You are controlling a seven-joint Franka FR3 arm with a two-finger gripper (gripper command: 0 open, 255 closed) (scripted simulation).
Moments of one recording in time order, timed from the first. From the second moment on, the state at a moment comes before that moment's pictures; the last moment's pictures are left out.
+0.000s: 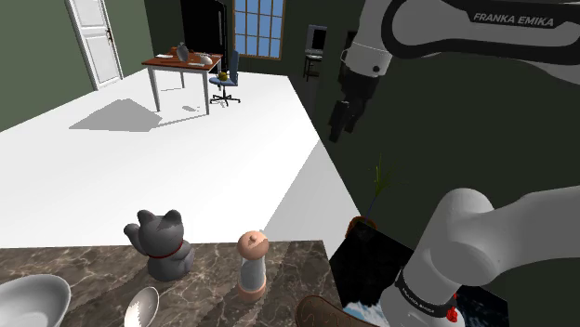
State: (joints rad) arm 0.02 -0.82 -0.05 -2.41 -0.02 1.68 -0.04
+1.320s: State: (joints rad) arm 0.14 -0.58 0.28 -2.53 0.27 2.04 0.39
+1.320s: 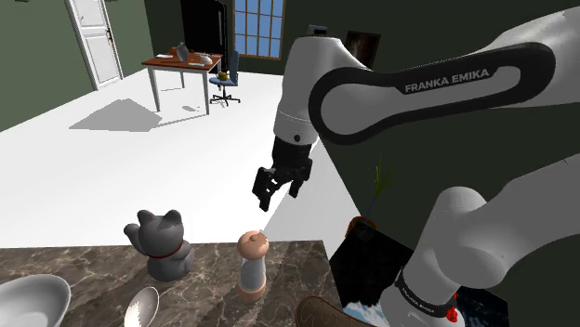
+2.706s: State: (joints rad) arm 0.16 -0.33 0.42 -2.52 0.32 2.30 0.54
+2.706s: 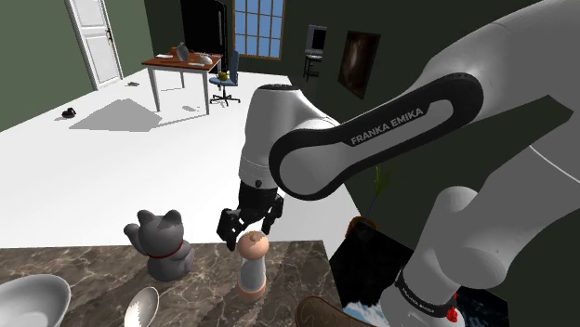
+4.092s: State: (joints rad) arm 0.15 -0.39 0.40 -2.43 0.31 2.15 0.55
